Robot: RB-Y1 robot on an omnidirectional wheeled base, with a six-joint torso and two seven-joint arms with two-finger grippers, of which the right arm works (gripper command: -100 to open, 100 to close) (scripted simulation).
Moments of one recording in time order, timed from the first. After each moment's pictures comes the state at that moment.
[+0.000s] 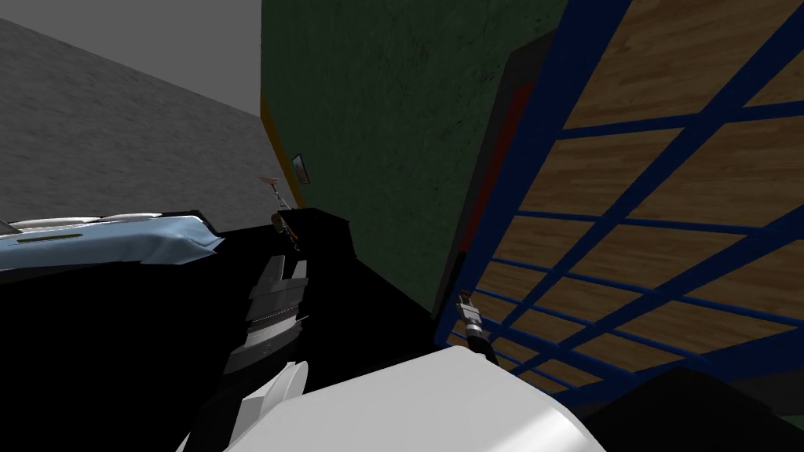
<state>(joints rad) 0.14 -0.33 0.05 -0.75 -0.68 -0.91 -1.47</state>
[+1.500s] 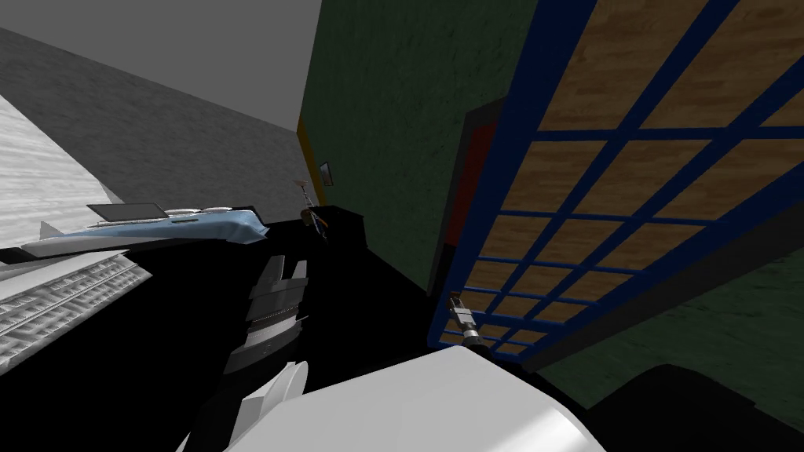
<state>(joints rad) 0.20 -0.40 0.23 -0.82 -0.57 -0.95 -1.59</state>
